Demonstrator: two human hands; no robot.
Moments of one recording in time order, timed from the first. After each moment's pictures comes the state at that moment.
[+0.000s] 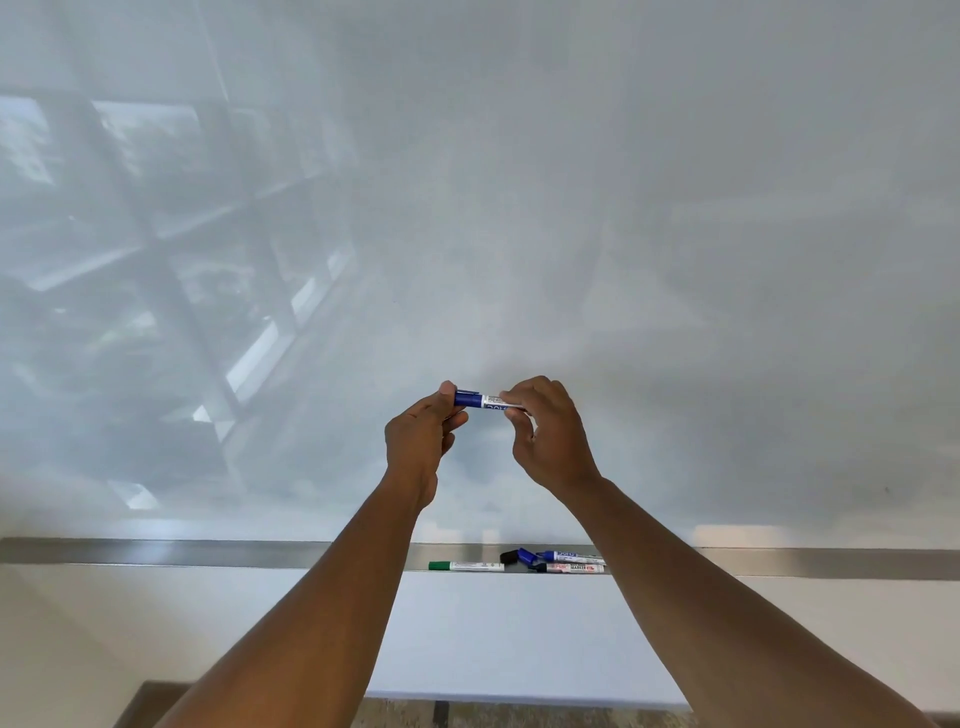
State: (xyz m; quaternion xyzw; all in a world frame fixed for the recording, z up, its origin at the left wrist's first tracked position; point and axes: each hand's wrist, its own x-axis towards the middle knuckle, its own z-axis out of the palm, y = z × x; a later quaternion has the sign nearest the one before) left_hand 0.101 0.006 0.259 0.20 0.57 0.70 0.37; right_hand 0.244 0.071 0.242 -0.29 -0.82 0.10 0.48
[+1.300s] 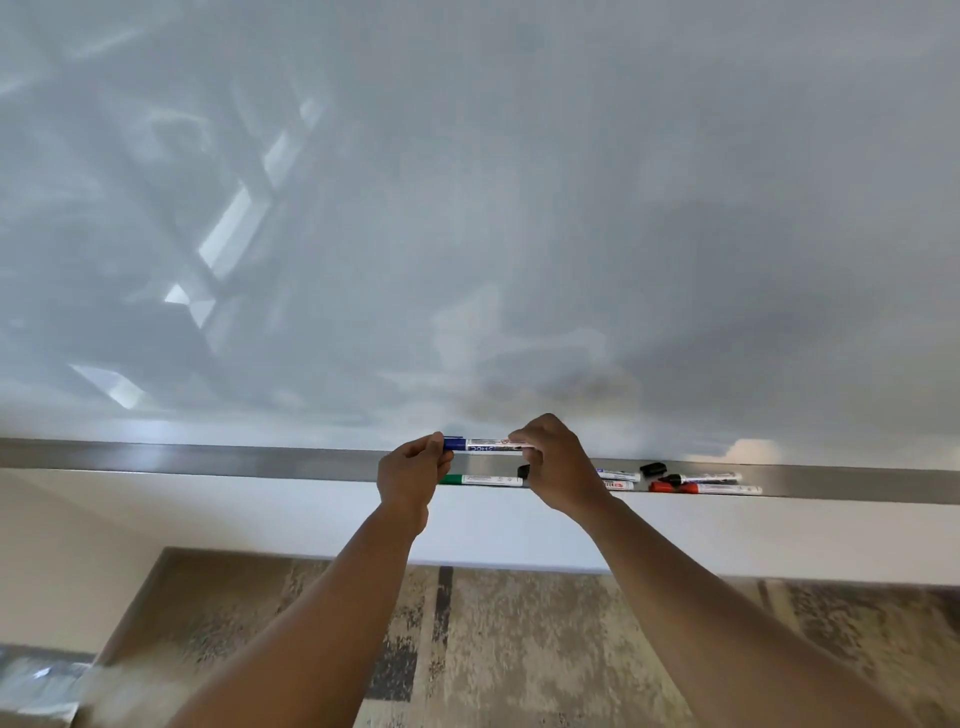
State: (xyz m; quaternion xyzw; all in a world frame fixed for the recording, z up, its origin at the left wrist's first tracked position) left_hand 0.041 0.007 0.060 0.04 0.68 0.60 0.42; right_hand 0.215 0.086 0.060 -0.42 -0.82 0.32 0.22
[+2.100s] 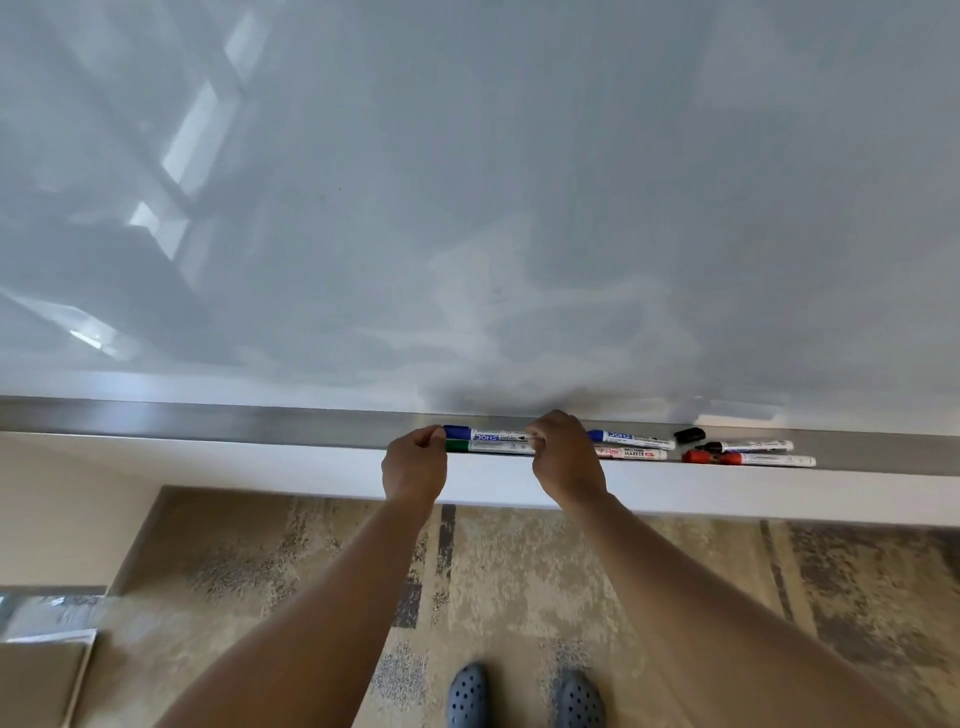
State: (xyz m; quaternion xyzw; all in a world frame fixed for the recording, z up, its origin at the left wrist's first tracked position) left_hand 0.024 0.025 -0.024 0.15 0.84 0.39 0.35; right_hand 0.189 0.105 -0.029 -0.53 -0.79 0.30 0.10
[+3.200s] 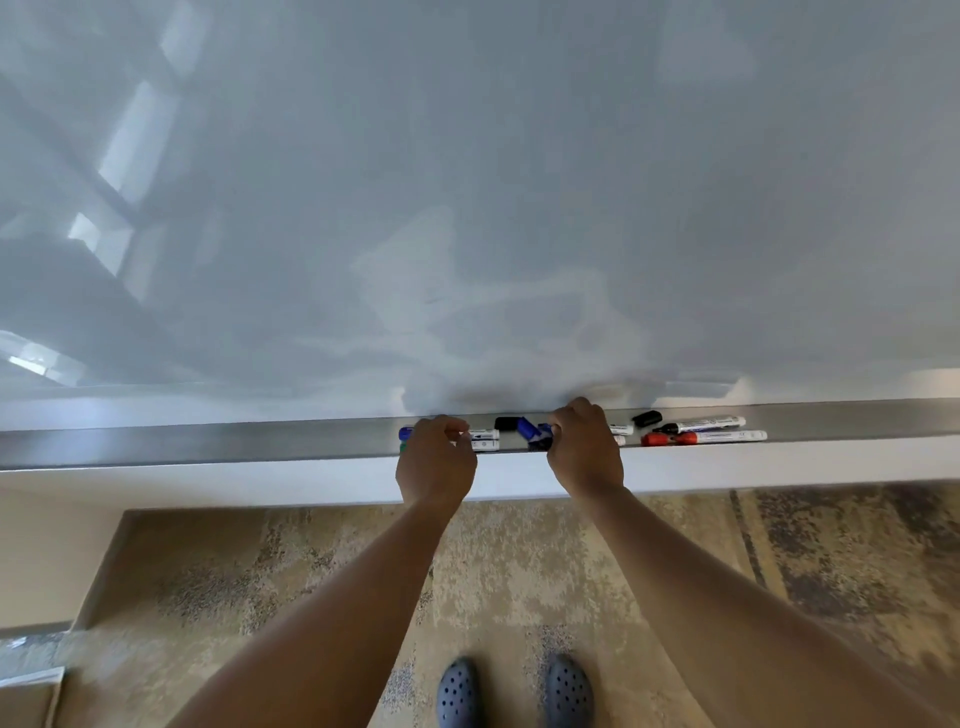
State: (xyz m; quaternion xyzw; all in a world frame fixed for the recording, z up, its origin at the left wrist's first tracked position) left_hand 0.080 0.054 -0.027 0.37 0.86 0.25 0.25; right_hand 0.247 0.125 -0.030 -0.59 -0.78 0.20 0.08
